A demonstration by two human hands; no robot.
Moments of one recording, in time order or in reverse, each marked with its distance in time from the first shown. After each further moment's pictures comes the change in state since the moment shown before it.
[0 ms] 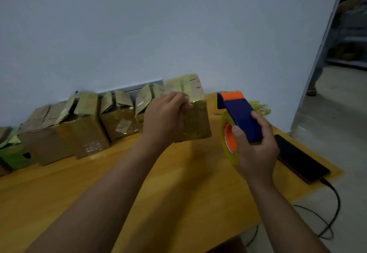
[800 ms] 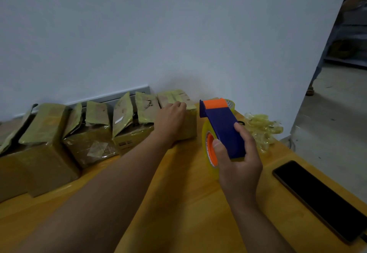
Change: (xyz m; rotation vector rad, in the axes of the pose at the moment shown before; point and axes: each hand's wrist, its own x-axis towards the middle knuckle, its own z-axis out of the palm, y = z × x) left_hand 0.052 -0.095 0.181 0.403 -0.539 -0.100; right_hand 0.046 0.053 0.073 0.019 0.001 0.026
